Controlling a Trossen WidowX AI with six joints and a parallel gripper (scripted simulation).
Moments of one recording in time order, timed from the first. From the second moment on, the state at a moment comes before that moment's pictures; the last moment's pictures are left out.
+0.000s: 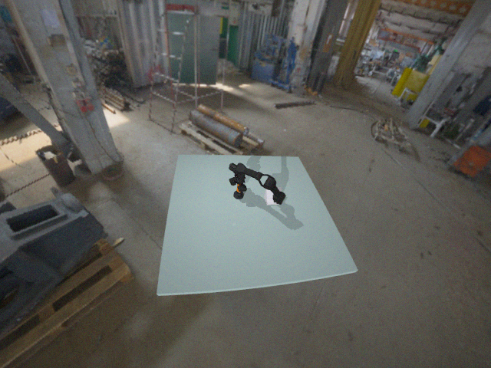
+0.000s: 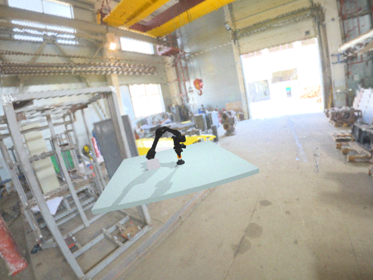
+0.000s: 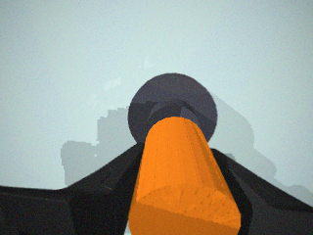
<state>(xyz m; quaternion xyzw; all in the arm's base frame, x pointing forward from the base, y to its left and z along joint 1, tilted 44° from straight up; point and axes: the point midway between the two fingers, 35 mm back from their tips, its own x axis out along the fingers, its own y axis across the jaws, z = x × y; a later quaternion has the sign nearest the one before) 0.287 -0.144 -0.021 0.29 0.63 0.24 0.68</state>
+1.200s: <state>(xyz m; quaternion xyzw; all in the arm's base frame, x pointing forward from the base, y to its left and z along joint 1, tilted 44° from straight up) 0.286 -0.141 -0.022 0.30 0.64 0.23 0.67</state>
